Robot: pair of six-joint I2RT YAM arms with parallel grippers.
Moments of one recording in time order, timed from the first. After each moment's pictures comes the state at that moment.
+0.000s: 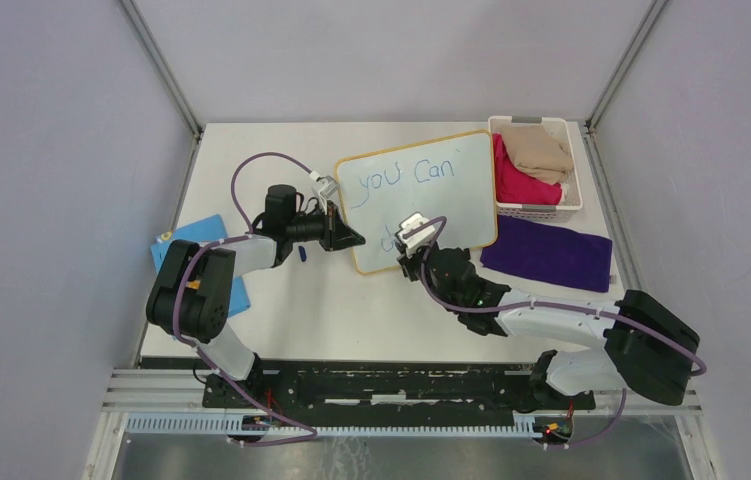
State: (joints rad) left arm -0.25 1.66 0.74 0.39 0.93 -0.16; right arm 1.00 1.32 0.60 0.51 0.44 -0.08
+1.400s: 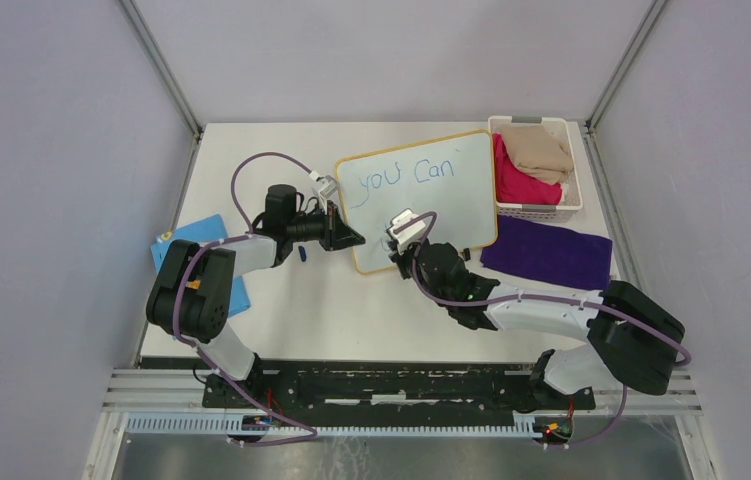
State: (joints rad) left arm -0.25 1.66 0.74 0.39 0.93 -0.16; right arm 0.99 1.39 0.65 0.51 0.41 -0.06
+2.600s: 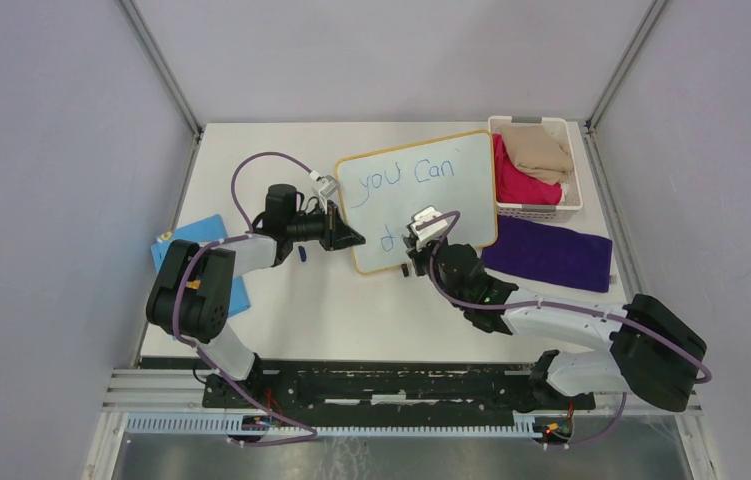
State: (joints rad) left arm -0.25 1.66 0.75 0.38 0.93 -0.16; right arm 0.95 1.26 0.57 0.51 0.42 -0.03
